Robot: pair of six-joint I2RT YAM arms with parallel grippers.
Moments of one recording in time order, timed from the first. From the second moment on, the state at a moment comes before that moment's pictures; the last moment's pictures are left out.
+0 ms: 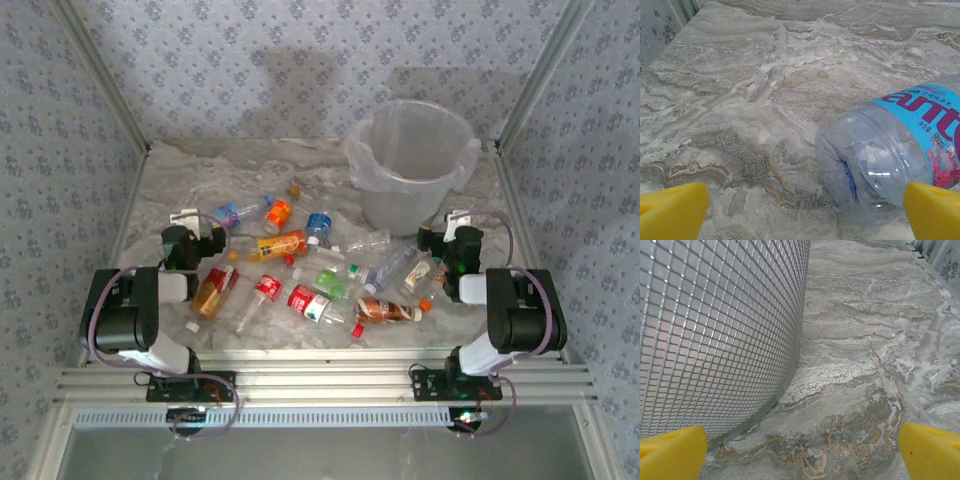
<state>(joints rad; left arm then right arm) 0.03 1.54 0.40 0.73 -0.04 -0.02 -0.04 1.53 0.38 0.72 0.03 -0.01</state>
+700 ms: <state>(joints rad) 0.03 1.54 0.40 0.73 -0.04 -0.02 -0.04 1.53 0.38 0.72 0.03 -0.01</state>
